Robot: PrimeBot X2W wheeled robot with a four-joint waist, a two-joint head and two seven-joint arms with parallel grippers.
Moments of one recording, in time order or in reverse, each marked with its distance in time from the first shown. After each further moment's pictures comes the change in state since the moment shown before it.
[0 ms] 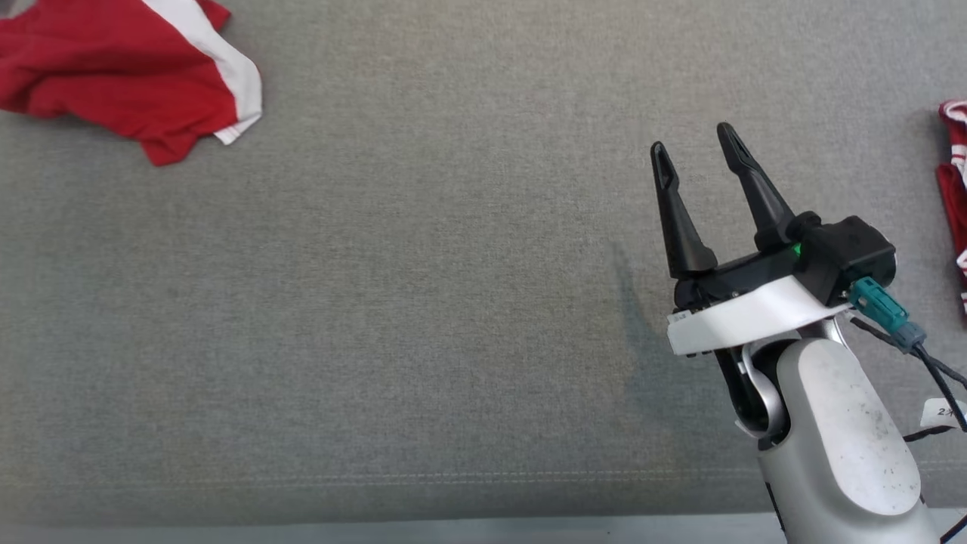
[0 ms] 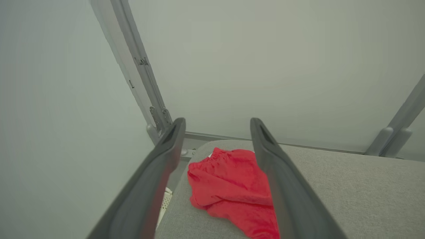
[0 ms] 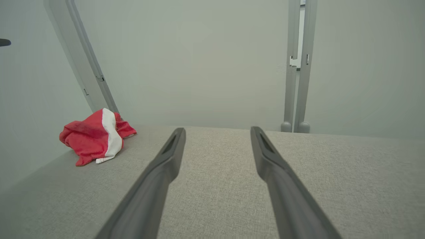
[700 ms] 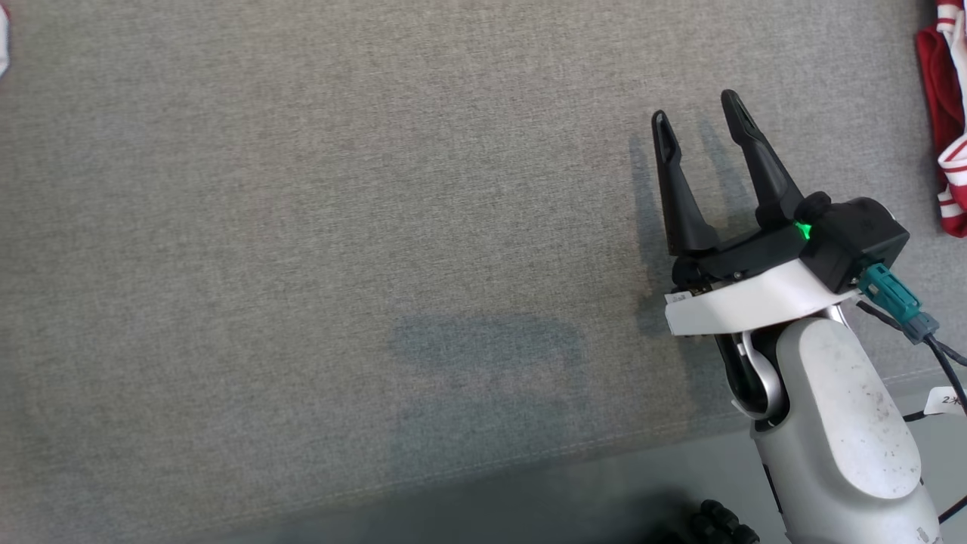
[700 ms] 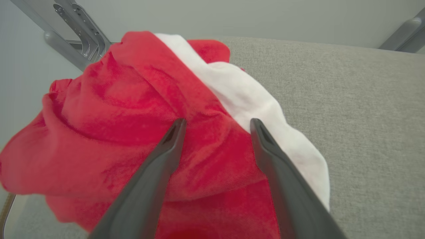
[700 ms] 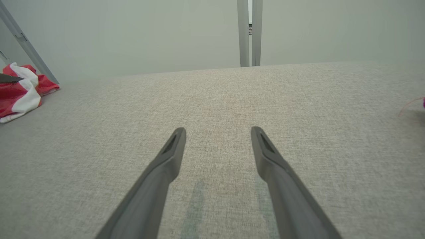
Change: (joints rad) left arm -0.062 0.024 -0.008 0.139 -0.035 0.001 0.105; right arm -0.047 0.000 0.006 -0.007 0.012 0.000 -0.041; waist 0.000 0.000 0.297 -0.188
